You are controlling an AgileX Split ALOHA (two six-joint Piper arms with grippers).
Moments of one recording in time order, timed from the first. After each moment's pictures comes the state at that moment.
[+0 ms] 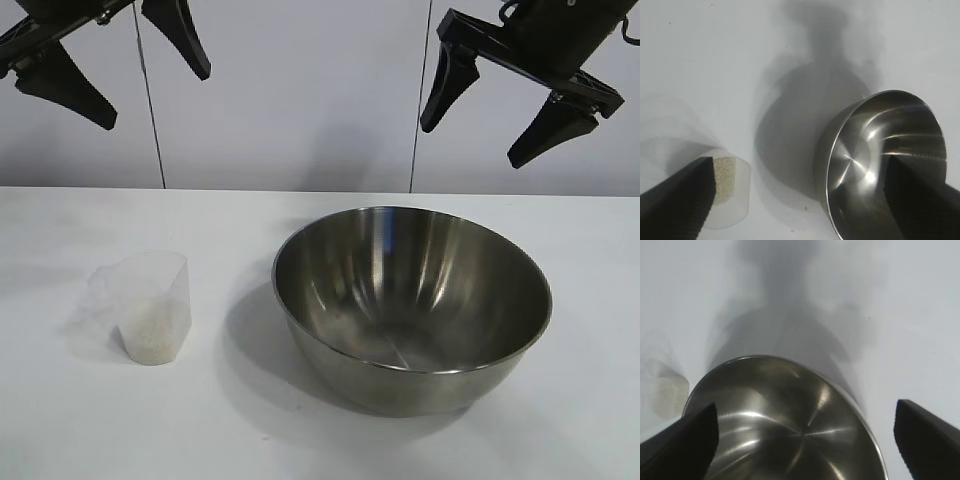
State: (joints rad) left arm -0.28 1.76 -1.50 -0.45 0.93 -0.08; right arm 0.10 1.87 -1.55 0.40 0.97 -0.11
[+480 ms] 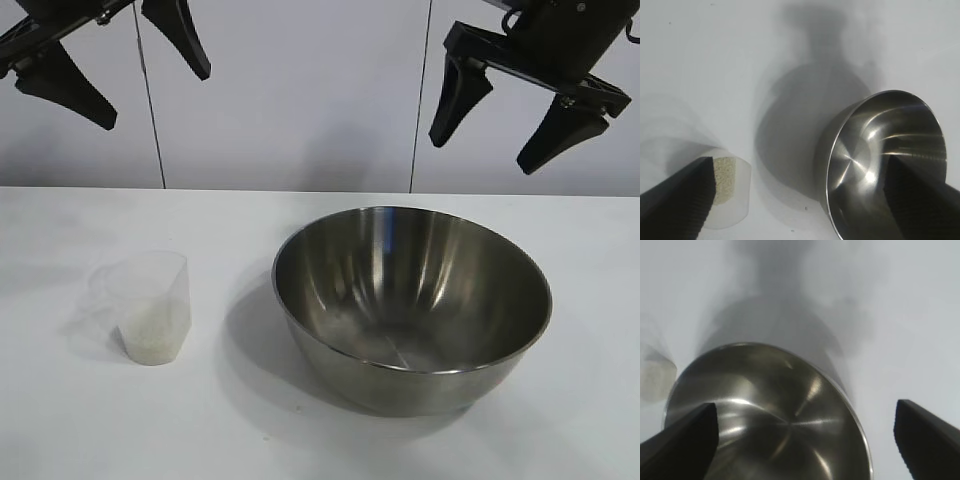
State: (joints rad) left arm -0.28 1.76 -1.50 -0.45 0.93 -0.08; right arm 0.10 1.87 -1.55 0.30 1.08 -0.23
